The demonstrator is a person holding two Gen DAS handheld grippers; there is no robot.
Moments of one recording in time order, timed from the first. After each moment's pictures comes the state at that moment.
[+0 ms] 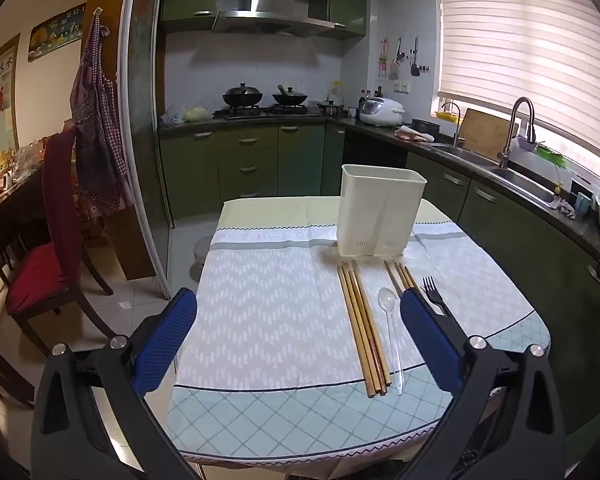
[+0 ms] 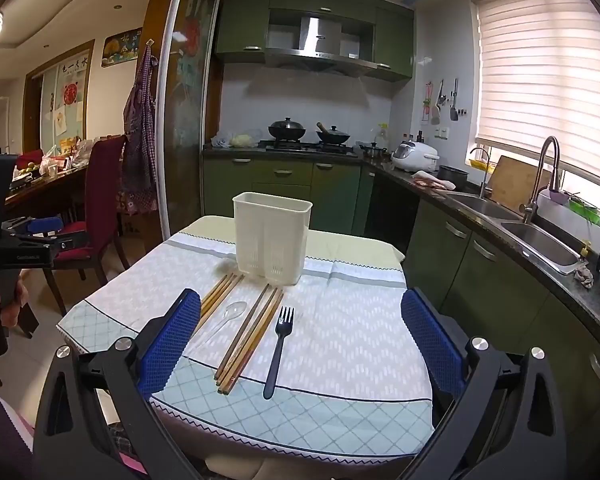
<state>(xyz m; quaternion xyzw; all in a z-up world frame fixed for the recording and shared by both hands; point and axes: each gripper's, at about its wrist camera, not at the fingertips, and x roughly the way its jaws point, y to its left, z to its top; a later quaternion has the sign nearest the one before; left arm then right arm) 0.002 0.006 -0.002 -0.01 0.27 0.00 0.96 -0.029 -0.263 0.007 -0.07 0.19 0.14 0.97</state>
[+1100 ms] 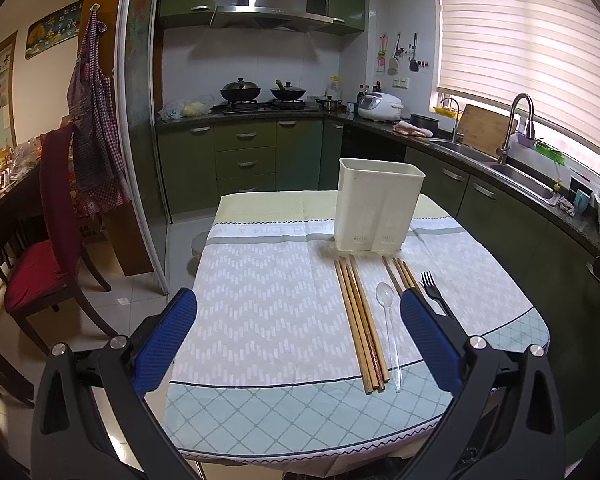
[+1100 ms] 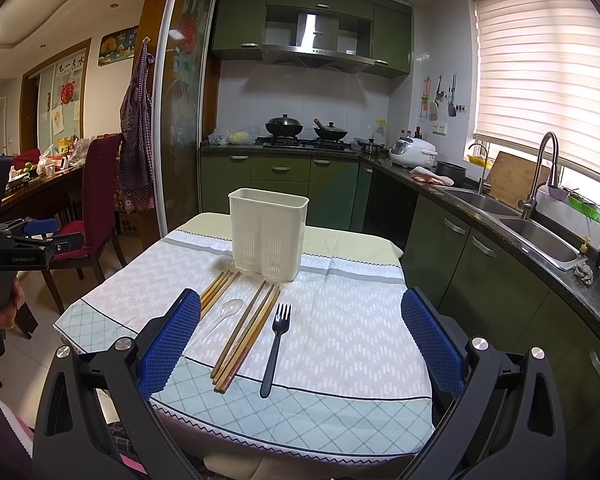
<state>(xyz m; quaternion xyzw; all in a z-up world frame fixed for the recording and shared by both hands) 0.005 0.005 -0.007 -0.01 0.27 -0.01 0.96 -0.023 -0.260 0.000 -0.07 0.20 0.14 0.97</state>
